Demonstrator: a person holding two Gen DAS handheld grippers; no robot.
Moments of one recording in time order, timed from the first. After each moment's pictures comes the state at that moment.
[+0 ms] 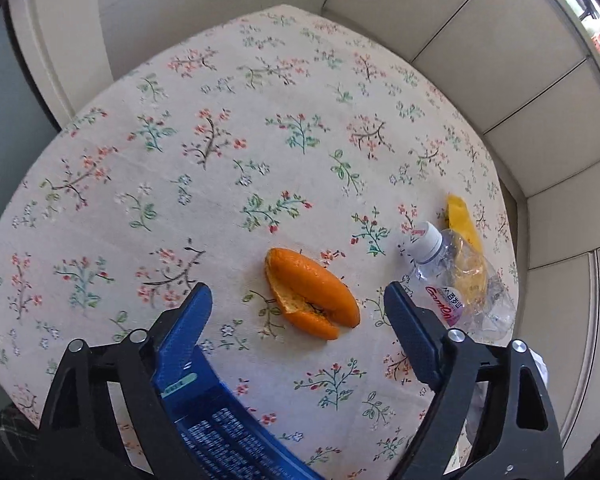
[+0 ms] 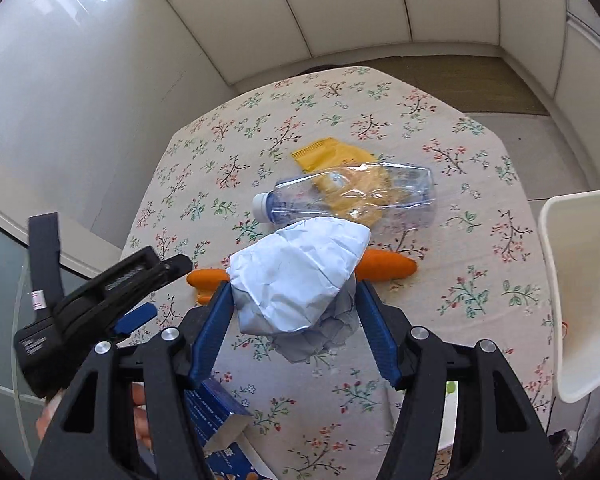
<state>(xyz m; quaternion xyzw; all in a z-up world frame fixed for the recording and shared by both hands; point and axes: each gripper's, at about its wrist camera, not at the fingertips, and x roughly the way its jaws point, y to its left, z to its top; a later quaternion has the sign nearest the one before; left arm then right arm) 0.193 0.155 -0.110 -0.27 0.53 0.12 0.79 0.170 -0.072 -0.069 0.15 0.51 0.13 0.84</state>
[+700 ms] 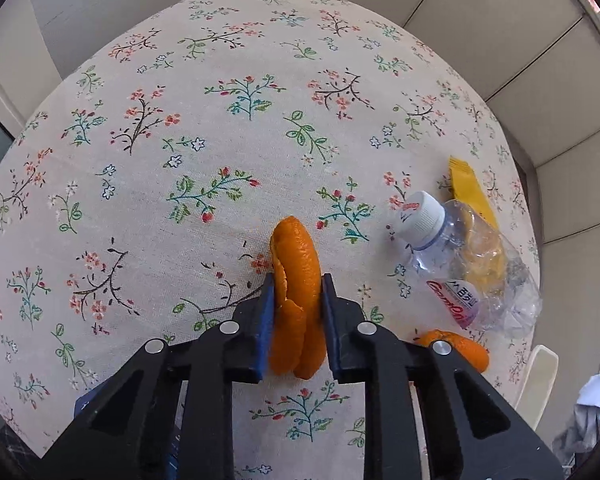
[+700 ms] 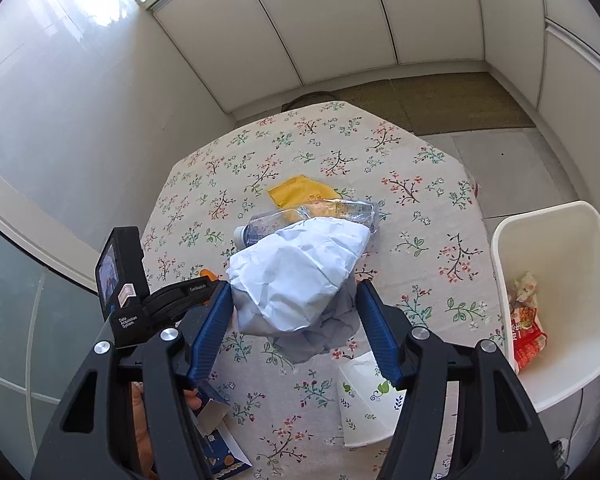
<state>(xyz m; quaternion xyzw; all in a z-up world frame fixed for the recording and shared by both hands) 0.212 0.132 -0.138 -0.23 0.55 0.10 0.79 0.158 -0.126 -0.036 0.16 0.47 0.13 0.86</state>
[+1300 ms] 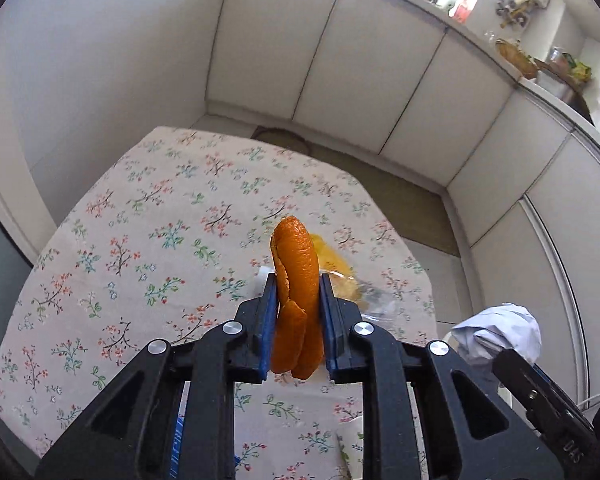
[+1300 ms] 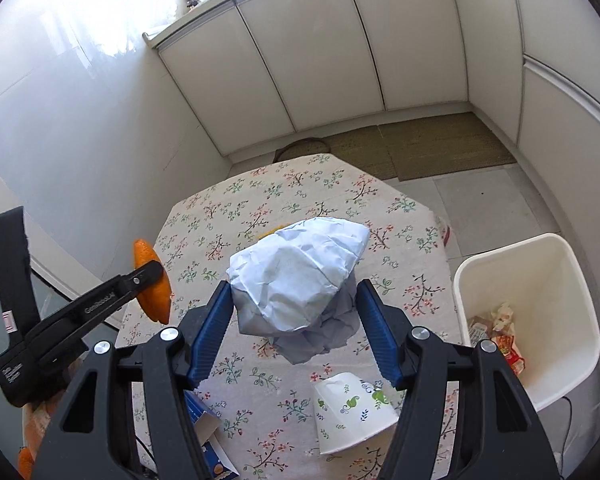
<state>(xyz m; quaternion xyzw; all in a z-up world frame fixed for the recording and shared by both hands) 0.166 0.056 0.008 -0.15 0.39 -0.01 0.91 0.134 -0.156 0.003 0.15 0.40 0.10 0.90</state>
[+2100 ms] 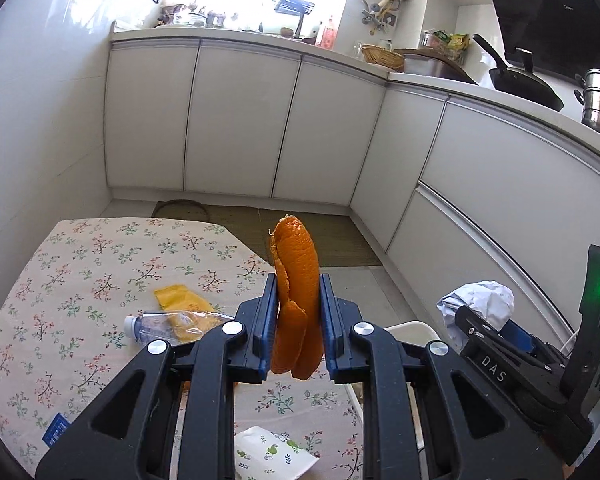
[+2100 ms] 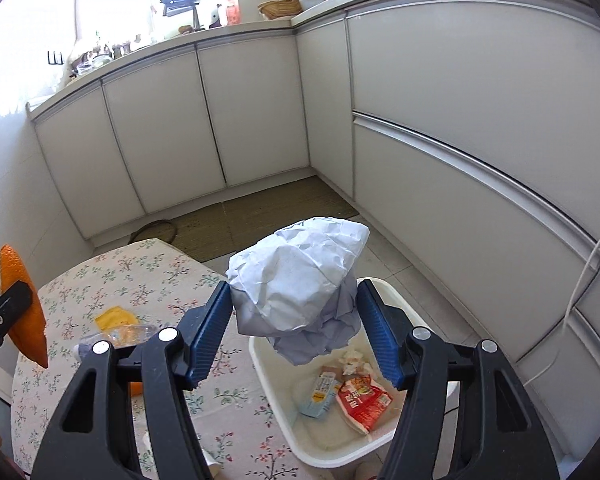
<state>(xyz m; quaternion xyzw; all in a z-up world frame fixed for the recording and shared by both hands) 0.124 -0.076 0.035 -0.07 0.27 -0.16 0.95 0.095 -0.277 0.007 0.12 0.30 -0.18 0.93</state>
